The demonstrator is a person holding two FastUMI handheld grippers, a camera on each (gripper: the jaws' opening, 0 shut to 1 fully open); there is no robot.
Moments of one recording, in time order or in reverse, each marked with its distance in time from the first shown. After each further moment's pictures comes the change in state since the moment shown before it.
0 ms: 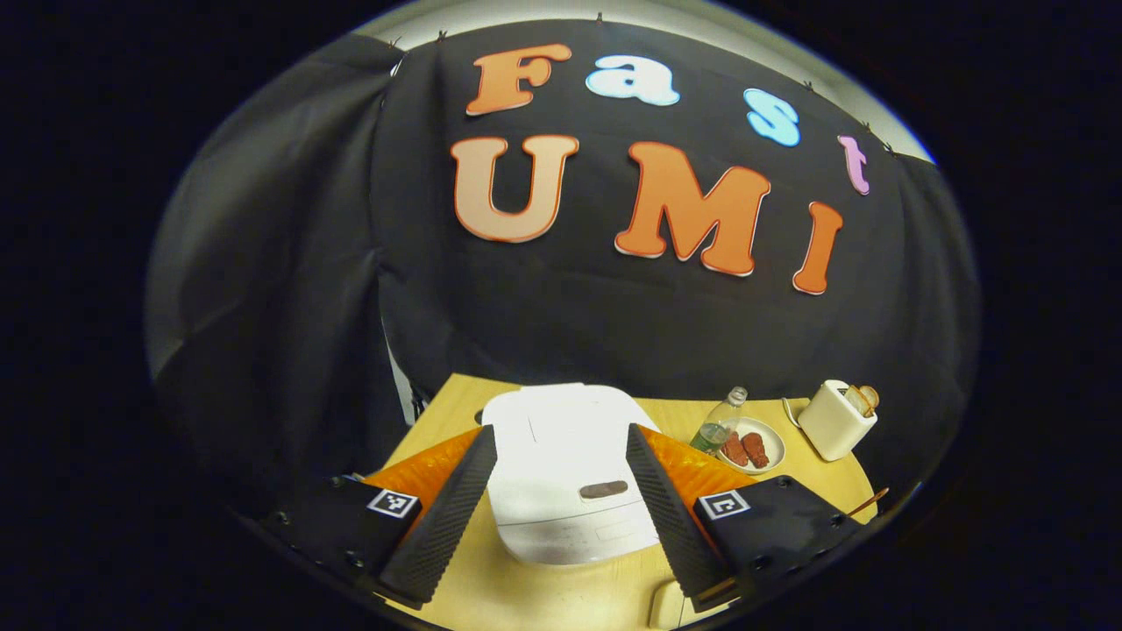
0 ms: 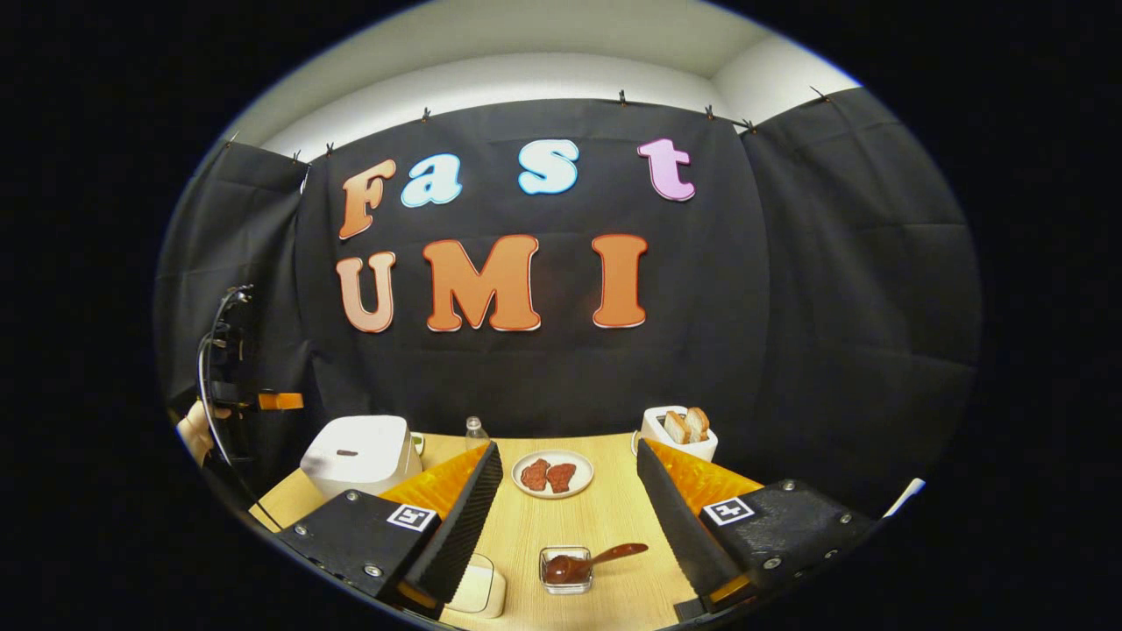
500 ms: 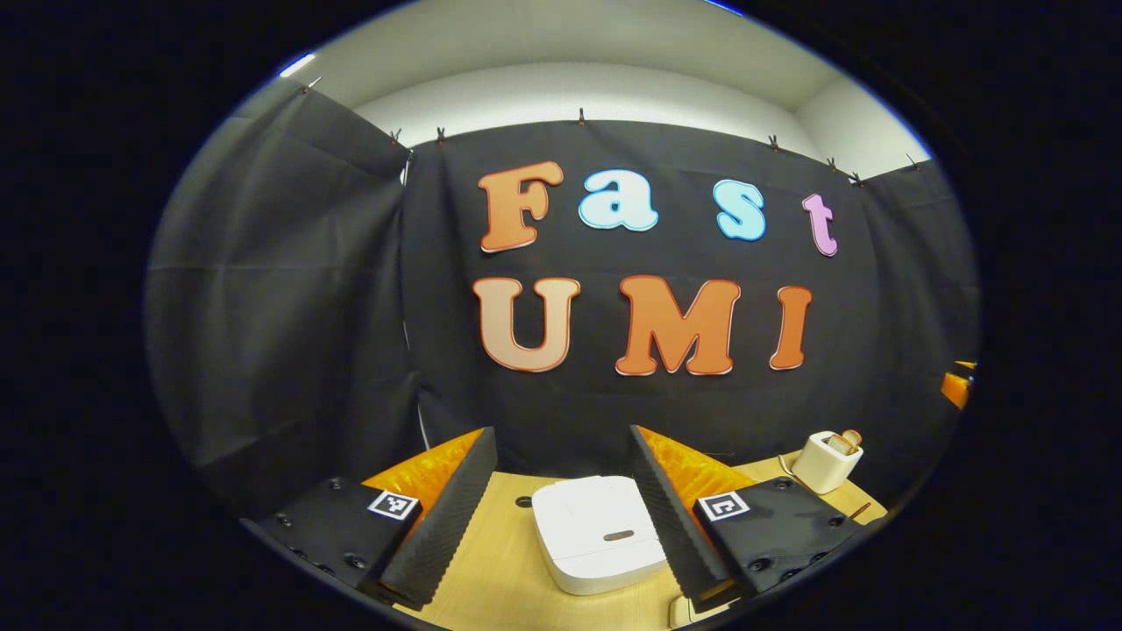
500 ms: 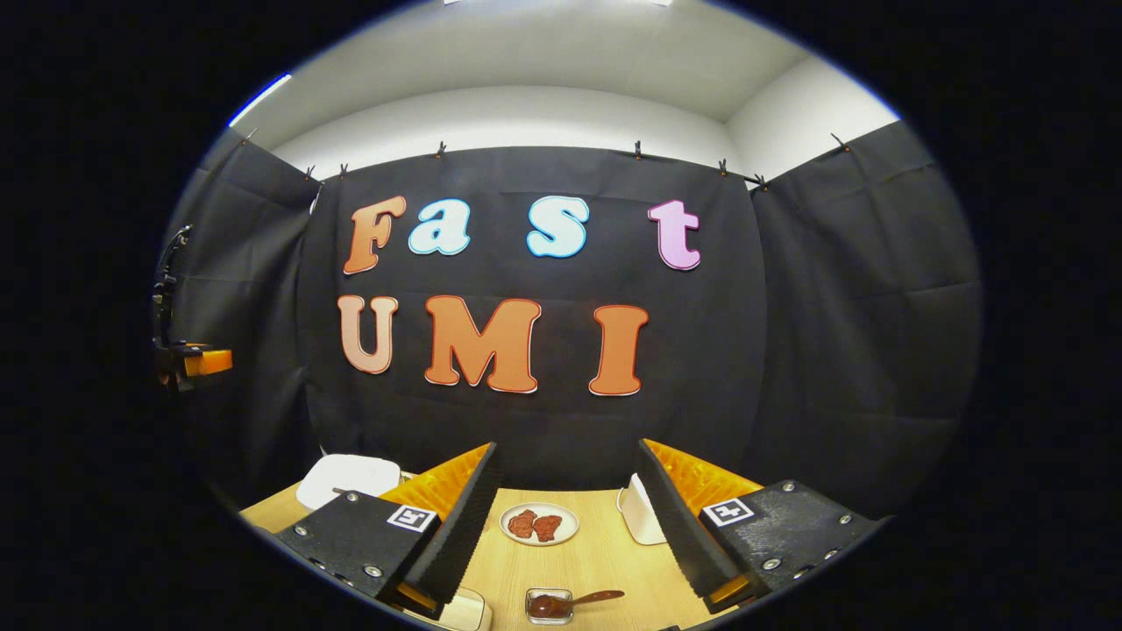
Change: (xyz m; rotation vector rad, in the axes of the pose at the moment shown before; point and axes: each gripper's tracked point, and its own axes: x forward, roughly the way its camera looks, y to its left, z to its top) left arm -0.159 0.027 0.121 0.053 -0.327 0.057; right arm -0.005 0.003 0.076 -0.059 -0.138 -0.022
